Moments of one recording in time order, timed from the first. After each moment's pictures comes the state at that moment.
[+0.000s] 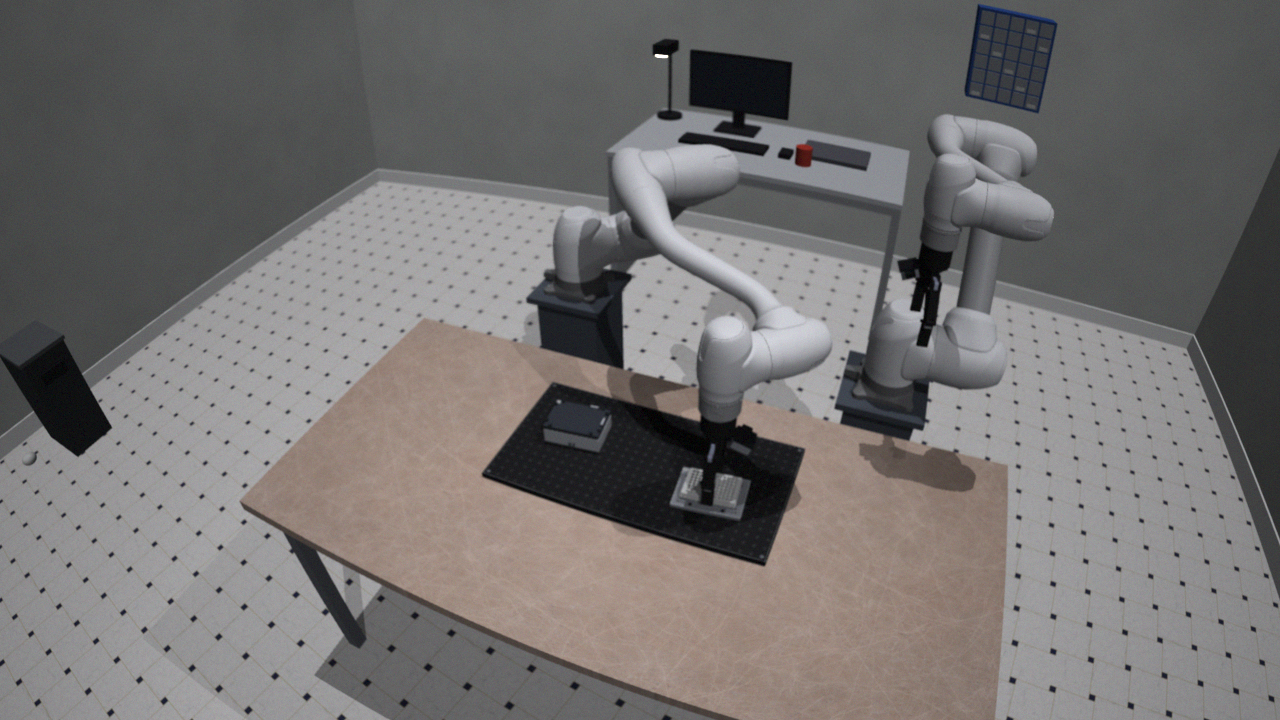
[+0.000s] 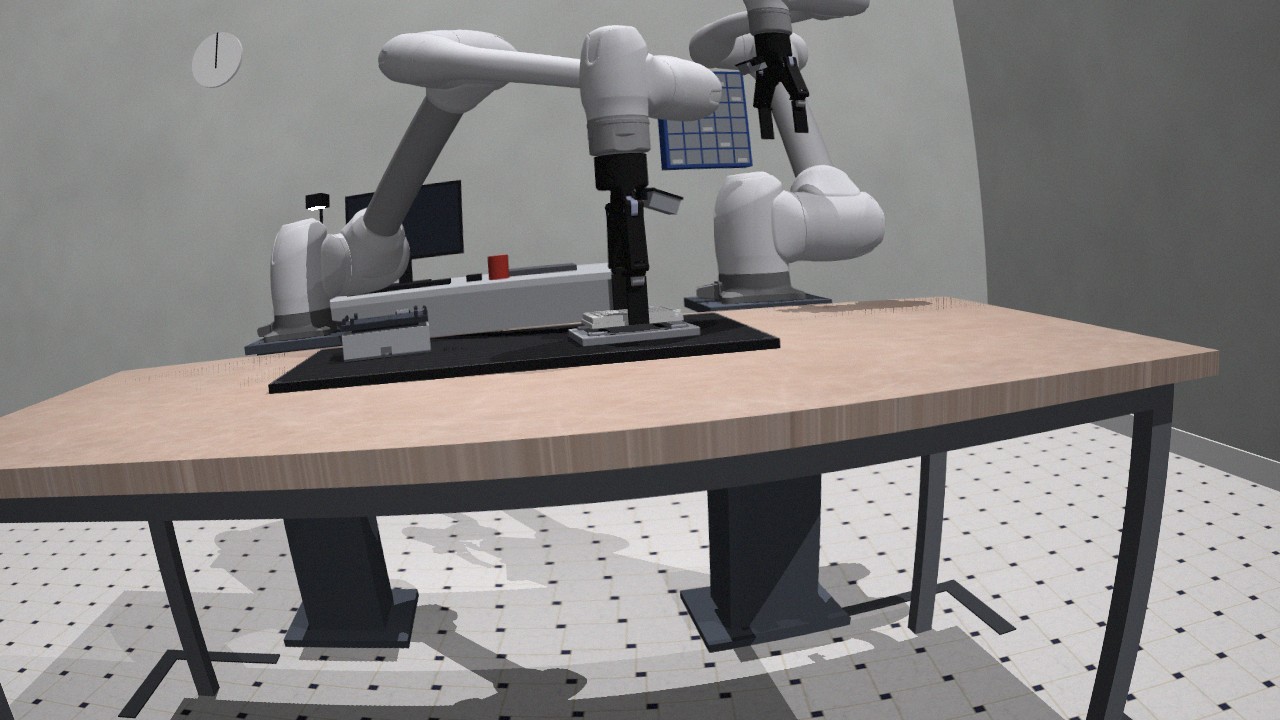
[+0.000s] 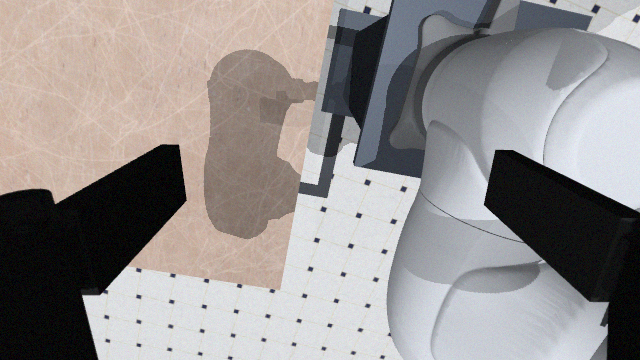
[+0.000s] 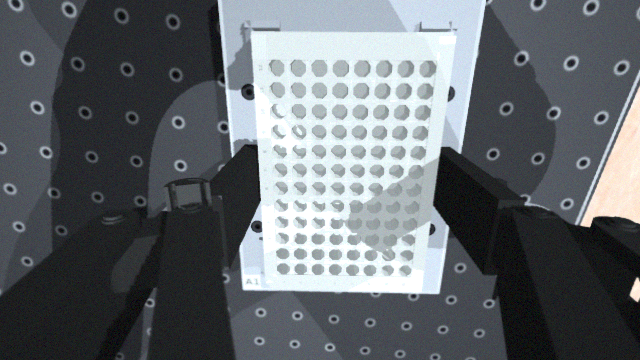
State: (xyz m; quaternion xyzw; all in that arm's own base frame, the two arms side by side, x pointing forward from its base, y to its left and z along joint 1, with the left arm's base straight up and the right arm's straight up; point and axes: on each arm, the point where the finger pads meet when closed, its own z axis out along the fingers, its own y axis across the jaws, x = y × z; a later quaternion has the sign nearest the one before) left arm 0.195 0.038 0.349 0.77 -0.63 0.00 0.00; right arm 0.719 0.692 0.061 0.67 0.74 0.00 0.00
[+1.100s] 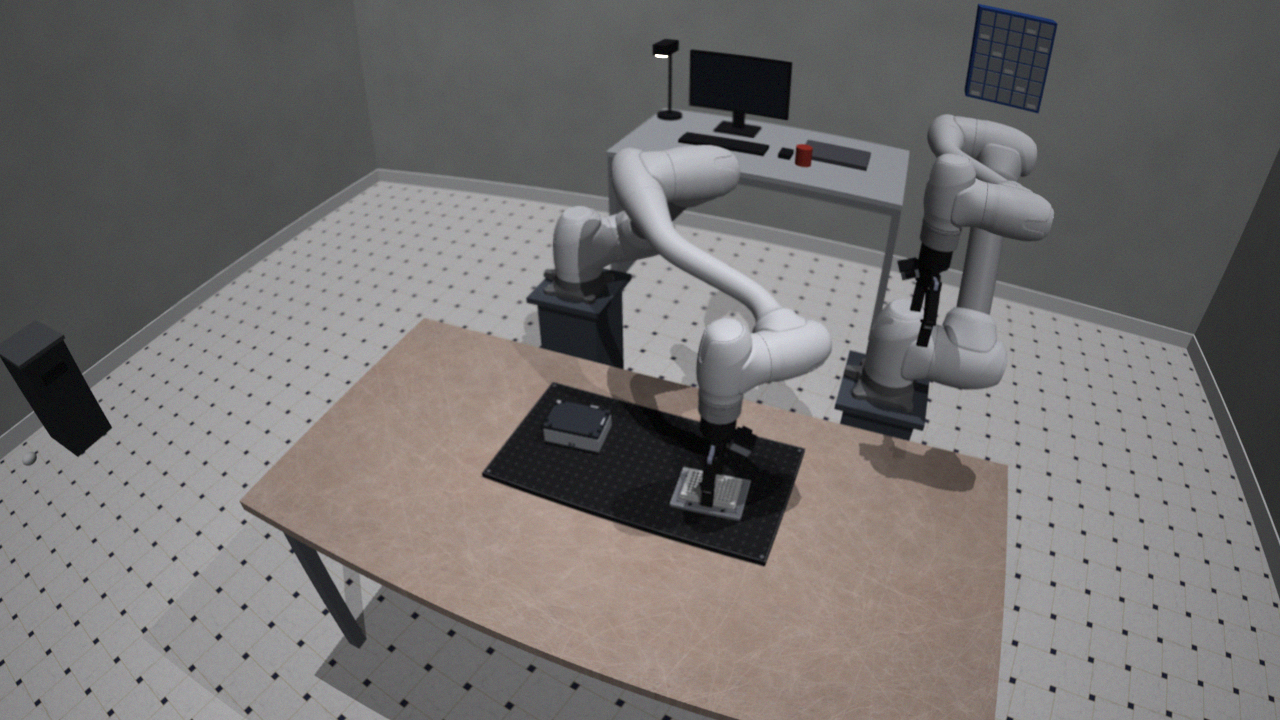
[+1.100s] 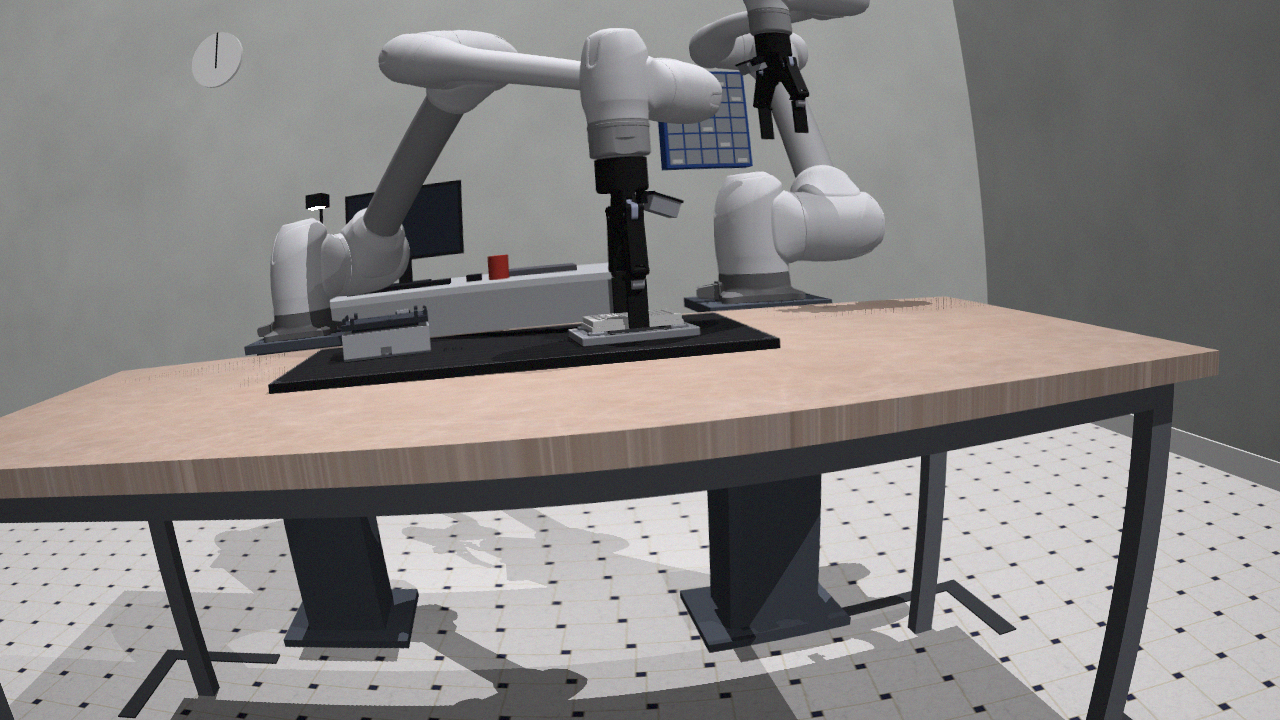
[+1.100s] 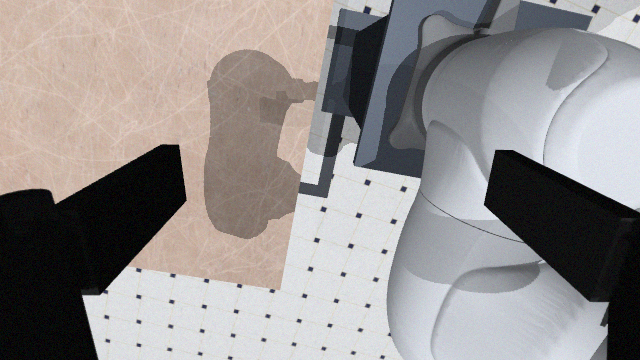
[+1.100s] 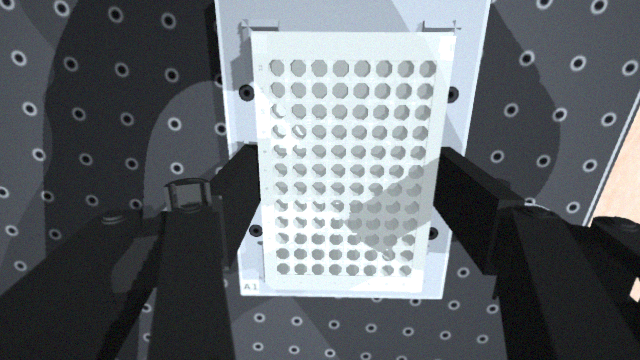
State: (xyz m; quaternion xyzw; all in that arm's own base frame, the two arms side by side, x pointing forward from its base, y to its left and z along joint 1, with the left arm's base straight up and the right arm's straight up) left arm 0.195 0.038 0.349 0.77 -0.63 0.00 0.00; right arm 0.719 0.692 0.056 0.67 0.74 0.00 0.00
